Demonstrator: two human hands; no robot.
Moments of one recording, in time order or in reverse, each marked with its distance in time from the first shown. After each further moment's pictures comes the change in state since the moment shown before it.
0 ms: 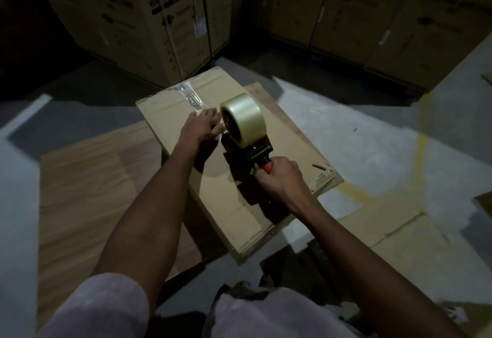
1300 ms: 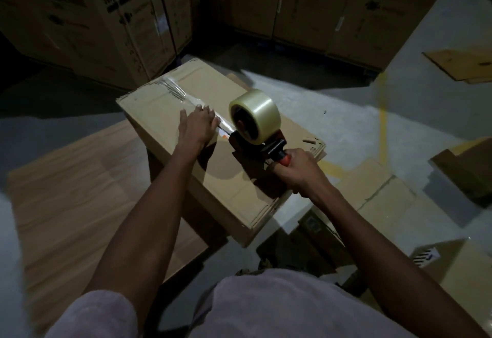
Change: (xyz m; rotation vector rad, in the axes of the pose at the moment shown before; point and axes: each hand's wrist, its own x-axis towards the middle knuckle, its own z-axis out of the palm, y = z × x) left_hand -0.021 0.026 0.013 0.114 0.040 0.015; right_hand -0.058 0.001 -0.021 -0.005 0.028 0.197
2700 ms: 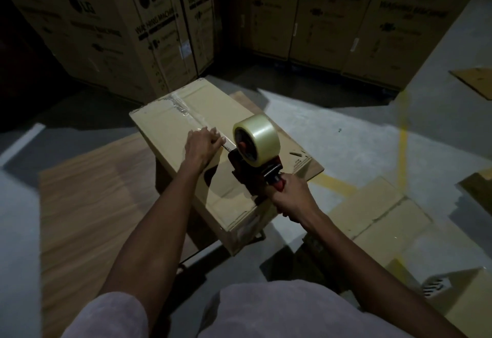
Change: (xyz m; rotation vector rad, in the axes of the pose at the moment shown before) left_hand -0.041 0.045 -0.010 -0.241 0.094 -0.093; right_hand -0.027 0.048 -0.006 0.137 -0.063 -0.066
